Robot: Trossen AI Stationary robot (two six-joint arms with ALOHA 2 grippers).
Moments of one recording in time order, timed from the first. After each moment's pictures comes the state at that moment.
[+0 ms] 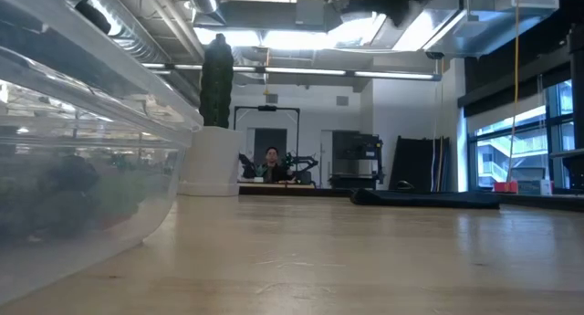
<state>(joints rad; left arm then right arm) 0.11 0.05 0.07 -0.12 -0.27 0.01 0.07 1.18 0.92 -0.07 0.07 0.01</state>
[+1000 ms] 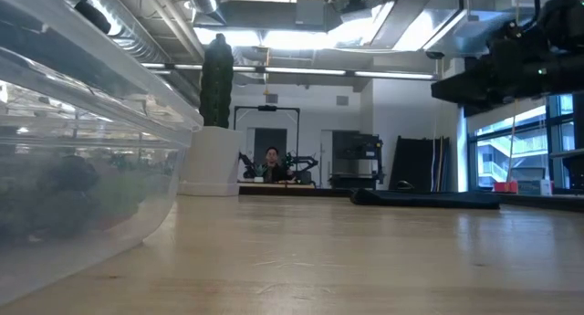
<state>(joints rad) 0.11 0.05 0.07 -0.12 -0.29 0.01 -0.35 0.31 0.03 0.28 0.07 -0.01</state>
